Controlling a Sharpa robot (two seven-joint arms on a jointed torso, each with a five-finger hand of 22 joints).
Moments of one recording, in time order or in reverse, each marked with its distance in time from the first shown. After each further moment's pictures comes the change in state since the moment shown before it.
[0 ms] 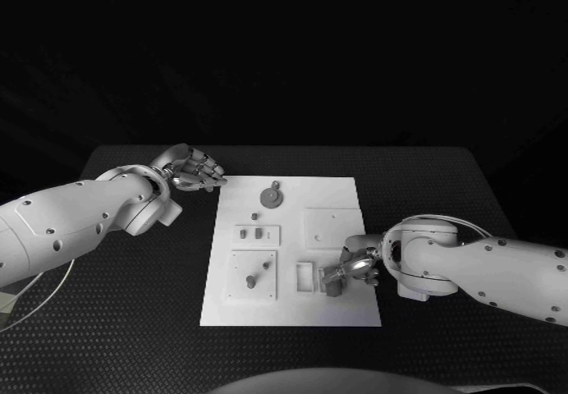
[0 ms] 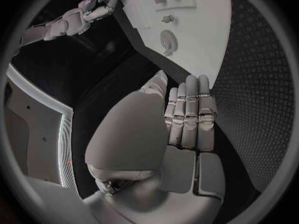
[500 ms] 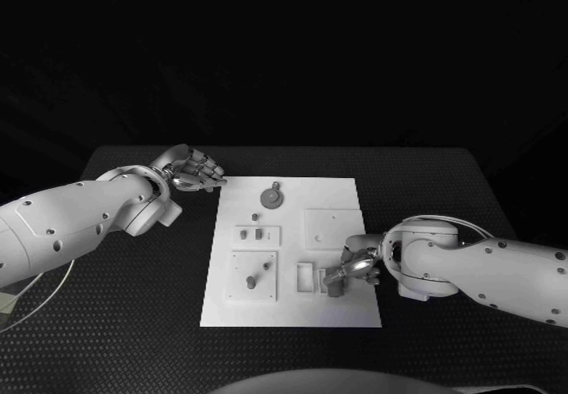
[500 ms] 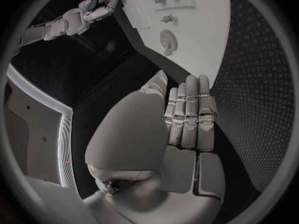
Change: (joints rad) left arm 0.000 -0.002 0.000 0.000 0.001 0.000 0.000; left_hand 0.000 0.000 0.000 0.000 0.000 0.000 0.000 0.000 0.000 0.000 0.000 0.000 -0.001 0.000 0.000 0.000 0.001 0.000 0.000 0.000 0.000 0.000; right arm 0.000 0.001 -0.001 -0.001 -0.036 -0.004 -0.002; right_hand -0.006 -0.007 0.000 0.000 0.000 0.000 -0.001 0.000 -0.002 0.000 0.000 0.000 0.000 0.000 0.001 0.000 0.000 0.000 0.000 0.000 0.004 0.000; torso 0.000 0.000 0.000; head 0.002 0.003
